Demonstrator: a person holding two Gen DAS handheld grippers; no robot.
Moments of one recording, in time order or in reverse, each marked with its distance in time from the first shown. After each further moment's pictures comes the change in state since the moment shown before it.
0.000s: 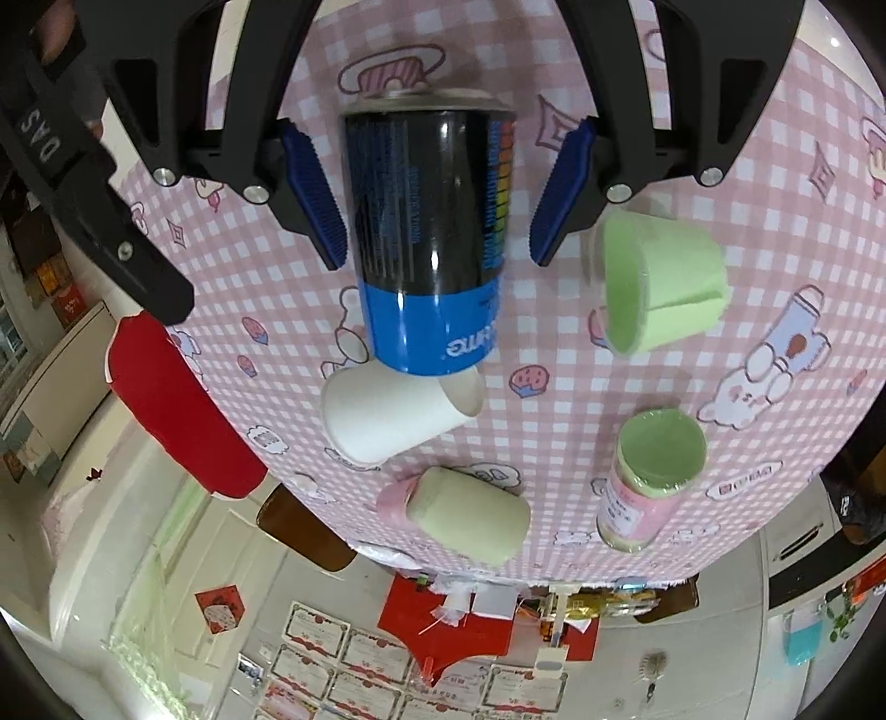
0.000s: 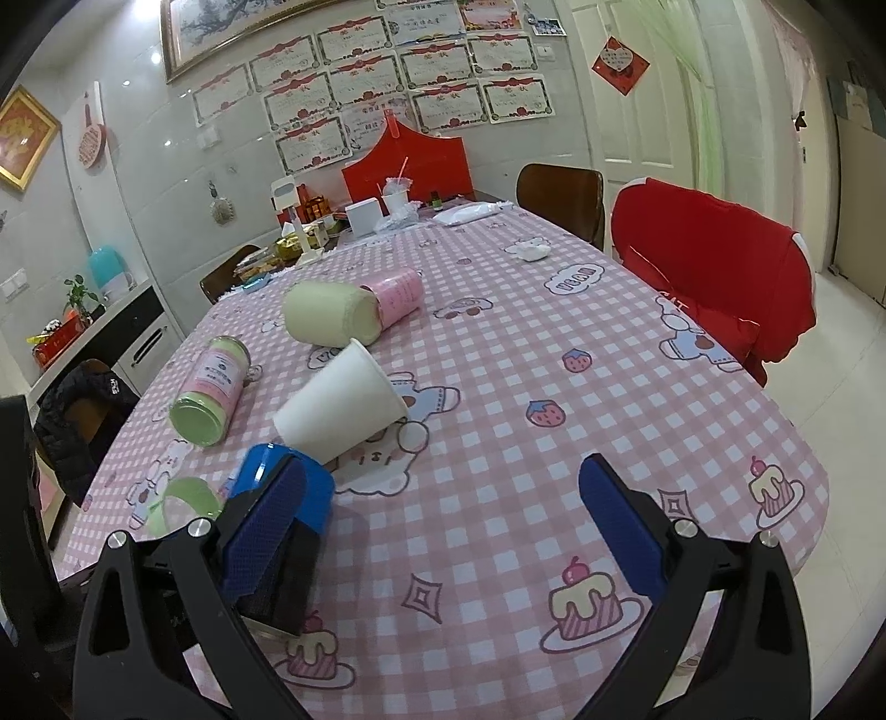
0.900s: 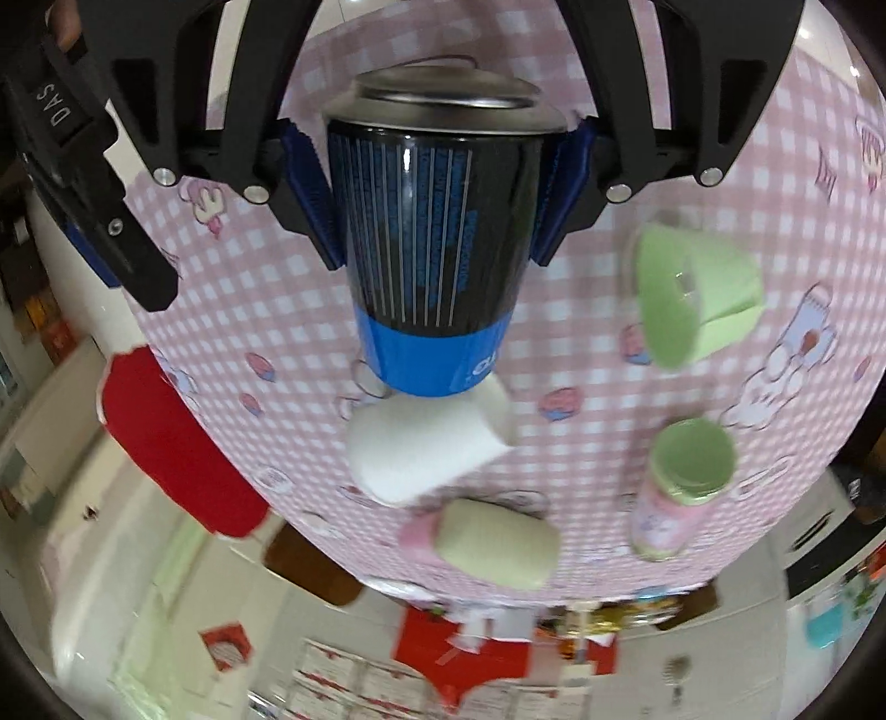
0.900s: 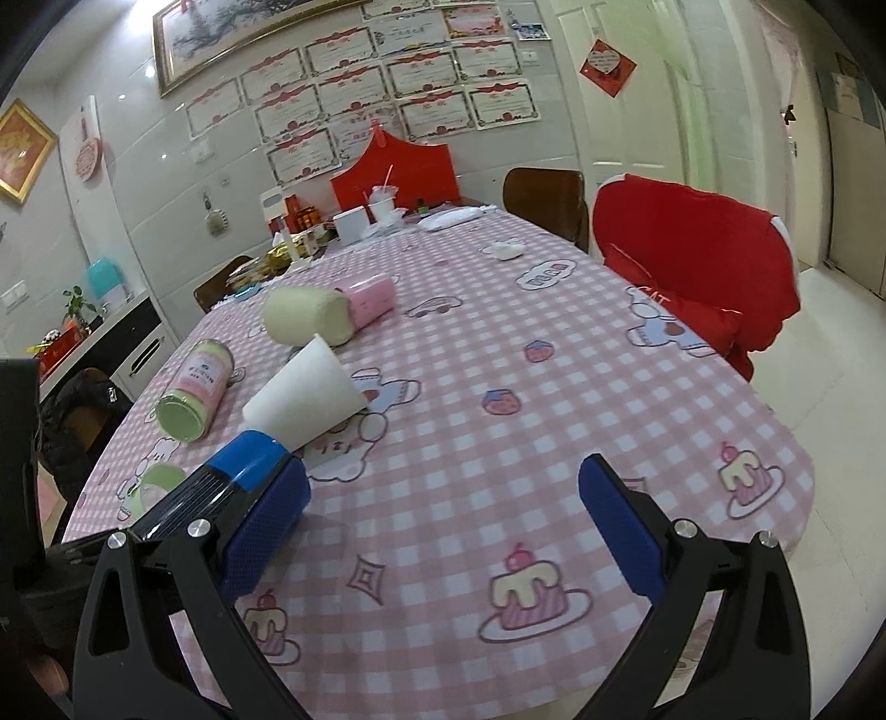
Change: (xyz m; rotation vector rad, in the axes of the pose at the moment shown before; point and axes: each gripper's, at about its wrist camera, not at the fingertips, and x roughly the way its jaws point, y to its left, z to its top) left arm 0.013 -0.027 -0.003 0.030 0.074 0.042; right arm -0.007 -0.033 -0.012 0.014 -0.015 0.002
